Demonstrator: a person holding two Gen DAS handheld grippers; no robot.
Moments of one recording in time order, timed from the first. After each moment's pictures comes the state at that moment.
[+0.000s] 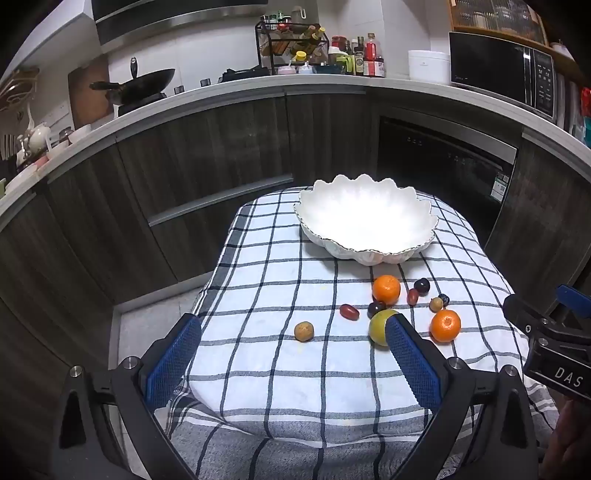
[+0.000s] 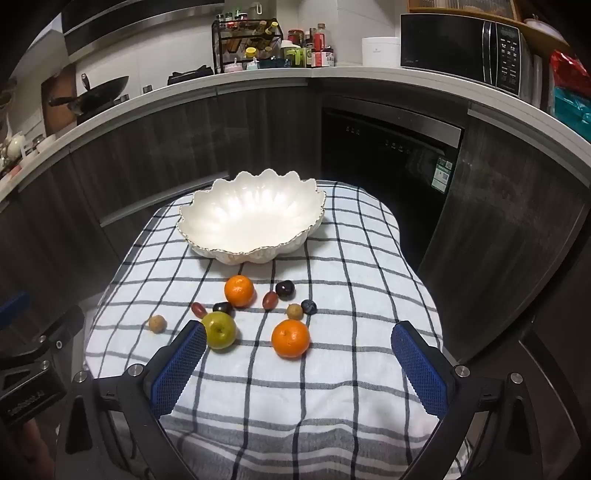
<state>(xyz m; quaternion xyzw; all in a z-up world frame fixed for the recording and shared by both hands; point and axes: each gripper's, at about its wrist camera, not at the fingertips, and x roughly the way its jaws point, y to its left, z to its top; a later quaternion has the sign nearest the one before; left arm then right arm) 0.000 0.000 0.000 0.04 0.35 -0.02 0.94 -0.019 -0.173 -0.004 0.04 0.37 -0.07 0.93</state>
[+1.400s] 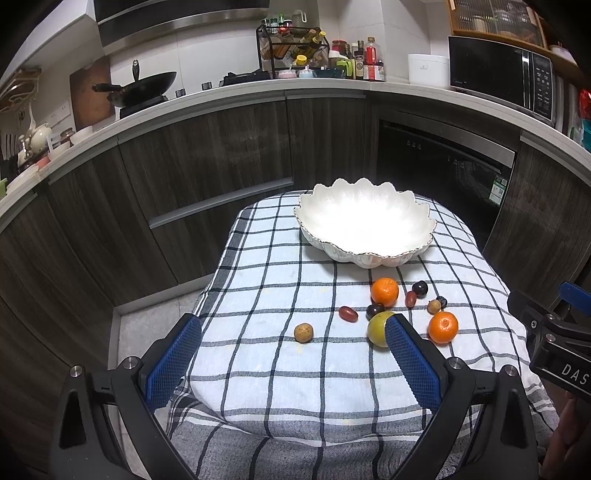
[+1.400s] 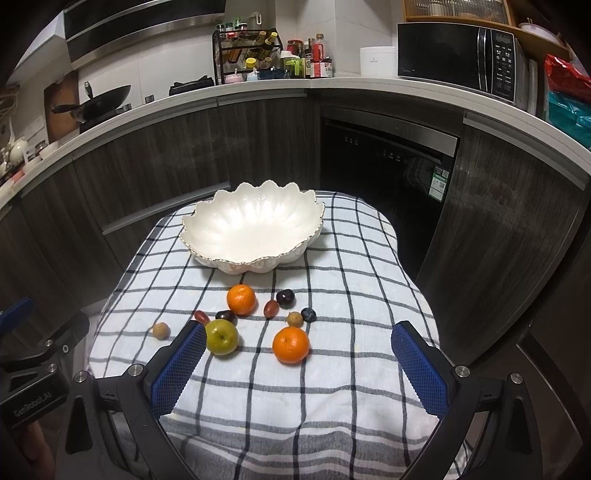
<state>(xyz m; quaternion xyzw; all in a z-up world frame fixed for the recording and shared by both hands) -0.005 0.002 0.006 0.05 0.34 -0.02 0.94 -0.024 -0.174 0.004 0.04 0.35 -0.07 0.93</state>
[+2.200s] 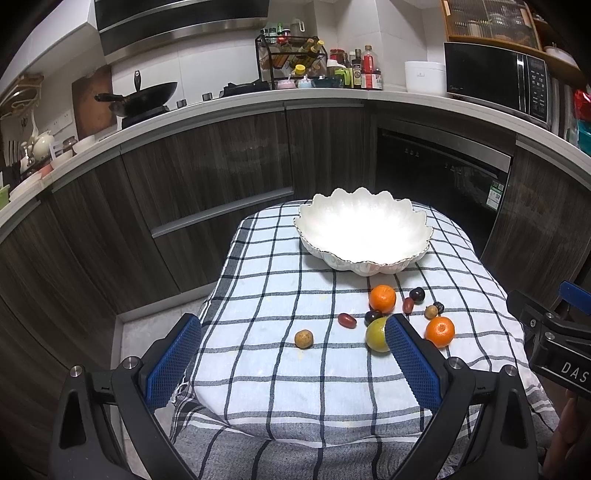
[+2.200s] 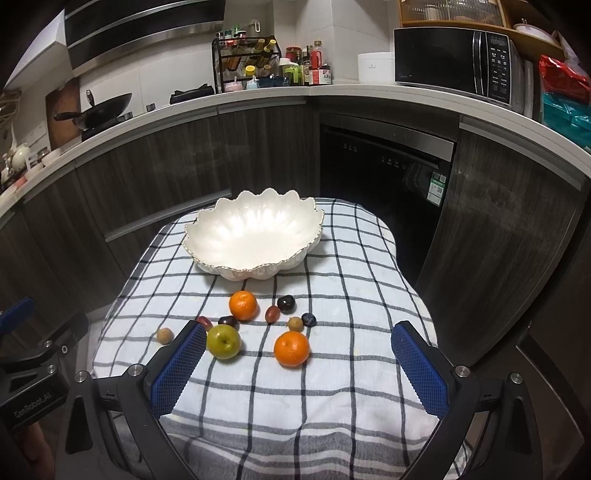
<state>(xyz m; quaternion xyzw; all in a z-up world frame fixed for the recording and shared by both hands) -0.011 -0.002 0.013 0.05 0.33 -0.02 0.94 -0.029 -0.175 0.011 0.04 0.34 -0.07 0.94</state>
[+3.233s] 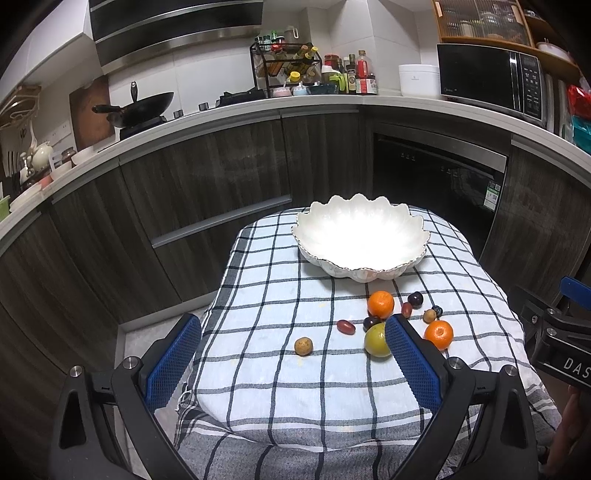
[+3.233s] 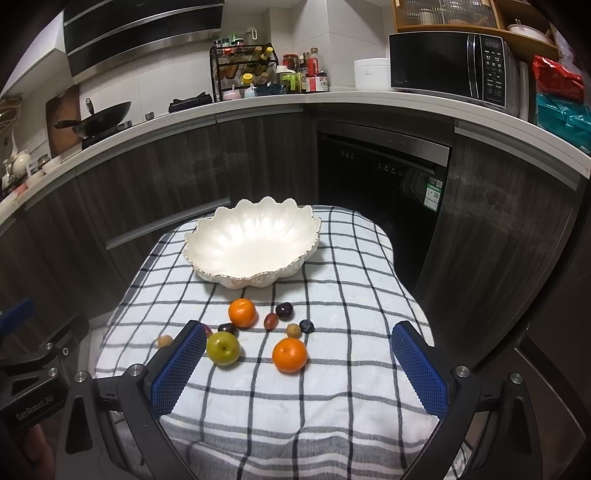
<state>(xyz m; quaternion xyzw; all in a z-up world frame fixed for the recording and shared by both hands) -0.014 -0.005 0.020 0.06 0.31 -0.02 0.95 -0.033 -0.176 0.016 0.05 0.32 -0.07 0.94</state>
